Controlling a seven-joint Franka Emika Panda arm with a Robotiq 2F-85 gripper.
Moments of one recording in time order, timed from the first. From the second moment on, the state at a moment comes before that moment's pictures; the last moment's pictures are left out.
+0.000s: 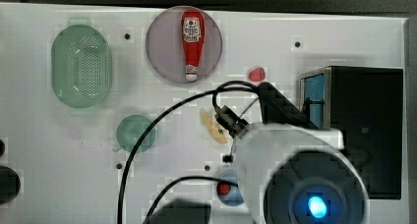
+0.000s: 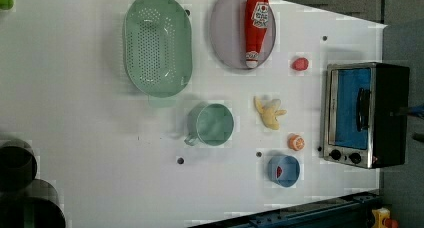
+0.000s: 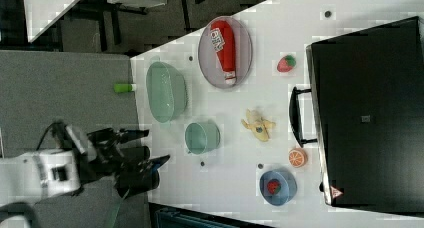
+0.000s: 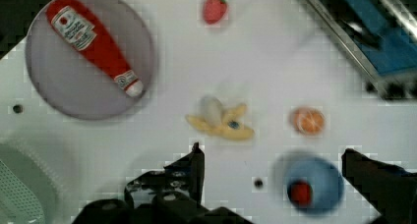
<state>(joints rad) -0.04 -0.34 -0.06 -2.10 -0.03 0.27 -0.18</state>
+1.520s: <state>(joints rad) -0.02 0.39 -0.03 -2.44 -0.03 1.25 -1.22</state>
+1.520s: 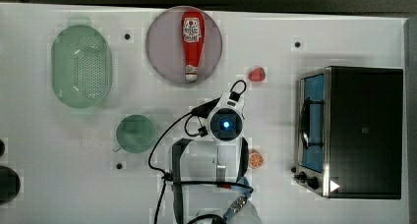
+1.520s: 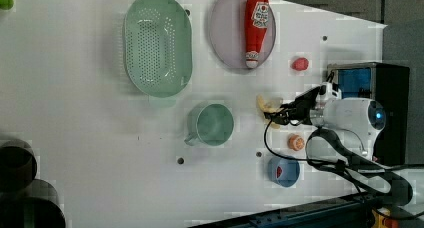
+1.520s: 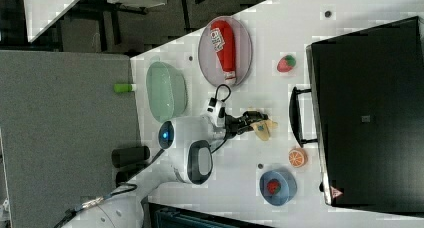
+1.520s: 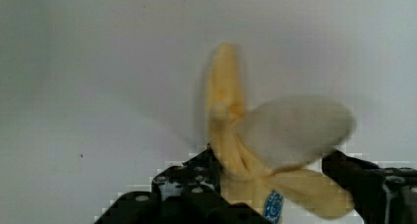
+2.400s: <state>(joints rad) -0.03 0.23 -0.06 -2.46 -0.01 0.98 -1.23</state>
